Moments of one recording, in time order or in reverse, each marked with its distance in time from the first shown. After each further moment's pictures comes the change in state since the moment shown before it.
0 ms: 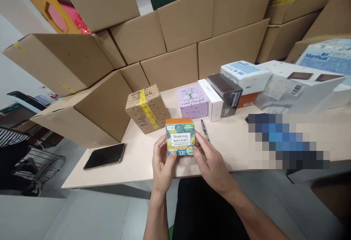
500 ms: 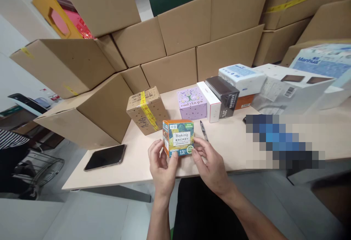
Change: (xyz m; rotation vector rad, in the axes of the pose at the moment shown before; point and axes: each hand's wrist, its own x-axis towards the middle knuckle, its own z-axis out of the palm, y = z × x) left_hand -0.009 -0.004 0.008 0.139 0.223 0.207; right_hand -0.008 -0.003 0.004 0.091 0.076 0.031
